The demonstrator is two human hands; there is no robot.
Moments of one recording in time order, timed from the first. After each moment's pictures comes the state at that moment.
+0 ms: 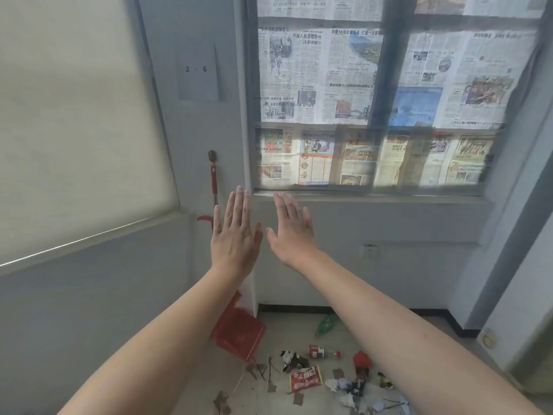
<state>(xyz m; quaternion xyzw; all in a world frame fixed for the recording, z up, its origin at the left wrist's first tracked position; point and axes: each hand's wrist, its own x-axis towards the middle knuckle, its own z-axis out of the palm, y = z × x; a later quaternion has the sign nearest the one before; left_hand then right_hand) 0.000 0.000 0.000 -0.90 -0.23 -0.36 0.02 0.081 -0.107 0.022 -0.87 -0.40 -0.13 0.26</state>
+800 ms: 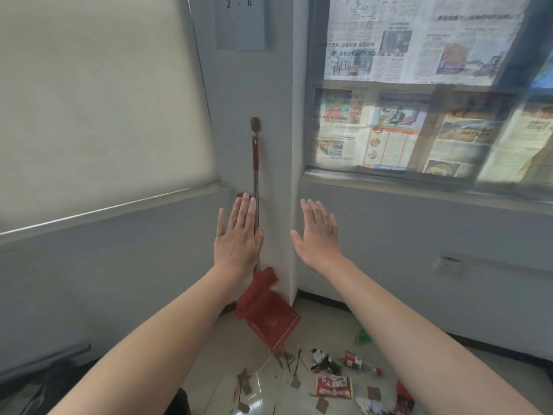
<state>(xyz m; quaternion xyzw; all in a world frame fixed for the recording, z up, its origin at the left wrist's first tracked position) 0.112 0.117 -0.069 -0.90 -0.38 -0.21 0.08 0.256 0.007 -0.061 -0.85 -0.47 -0.03 0.25</state>
